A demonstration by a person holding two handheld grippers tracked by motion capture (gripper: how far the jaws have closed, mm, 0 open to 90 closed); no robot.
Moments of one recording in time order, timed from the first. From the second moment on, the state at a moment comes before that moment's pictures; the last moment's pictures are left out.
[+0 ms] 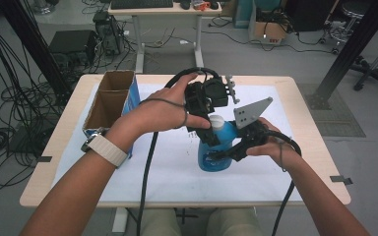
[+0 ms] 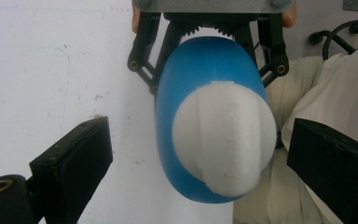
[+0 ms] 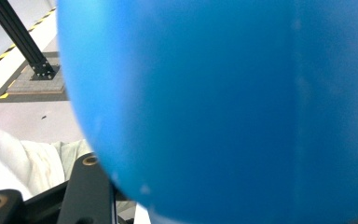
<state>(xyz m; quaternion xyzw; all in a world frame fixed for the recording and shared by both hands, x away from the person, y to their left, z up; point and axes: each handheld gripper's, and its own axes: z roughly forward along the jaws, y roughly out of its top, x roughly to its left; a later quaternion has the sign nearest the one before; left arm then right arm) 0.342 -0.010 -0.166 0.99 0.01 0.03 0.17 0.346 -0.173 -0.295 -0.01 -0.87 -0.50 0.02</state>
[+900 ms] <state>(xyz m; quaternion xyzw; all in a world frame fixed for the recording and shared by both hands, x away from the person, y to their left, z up) 0.341 -0.008 -0.164 0.98 0.01 0.03 0.18 0.346 -0.174 -0.293 -0.01 -0.87 -0.49 0.02</state>
